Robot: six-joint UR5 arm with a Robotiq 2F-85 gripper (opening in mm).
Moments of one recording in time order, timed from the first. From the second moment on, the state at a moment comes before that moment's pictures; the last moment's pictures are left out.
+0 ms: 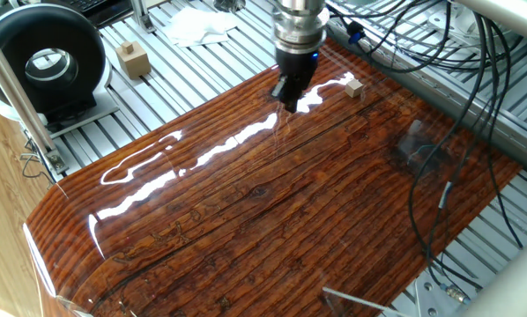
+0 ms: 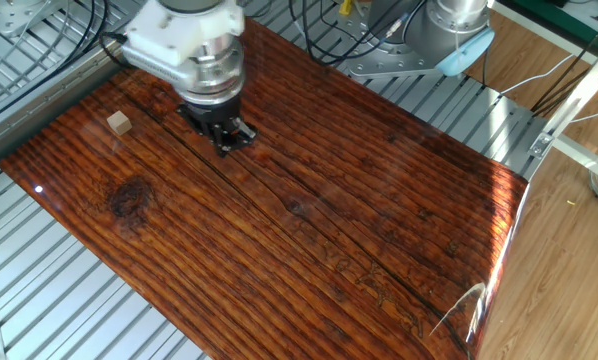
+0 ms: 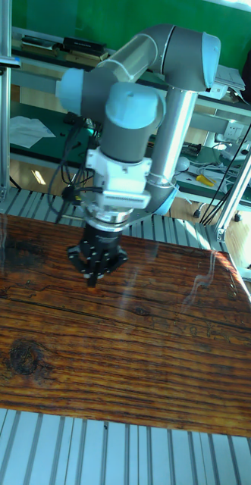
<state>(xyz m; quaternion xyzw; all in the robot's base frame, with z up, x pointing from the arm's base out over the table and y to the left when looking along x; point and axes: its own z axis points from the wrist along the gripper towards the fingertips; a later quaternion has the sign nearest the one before) 0.529 -0.057 0.105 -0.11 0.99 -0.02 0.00</state>
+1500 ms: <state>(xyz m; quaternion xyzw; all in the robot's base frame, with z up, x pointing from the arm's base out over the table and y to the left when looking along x) 0.562 -0.198 0.073 -0.11 0.99 -0.03 0.03</state>
